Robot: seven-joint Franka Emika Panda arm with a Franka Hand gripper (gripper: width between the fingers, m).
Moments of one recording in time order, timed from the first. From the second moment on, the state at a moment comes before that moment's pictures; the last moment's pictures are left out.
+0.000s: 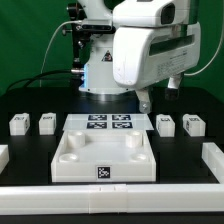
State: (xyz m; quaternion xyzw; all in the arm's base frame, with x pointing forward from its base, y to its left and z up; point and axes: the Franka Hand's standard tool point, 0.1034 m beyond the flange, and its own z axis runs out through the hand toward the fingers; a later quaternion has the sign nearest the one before) arm 0.565 0.055 0.115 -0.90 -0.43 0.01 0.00
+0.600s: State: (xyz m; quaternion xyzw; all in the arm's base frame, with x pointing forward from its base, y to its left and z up) arm 0.565 0.055 0.115 -0.90 -0.43 0.01 0.00
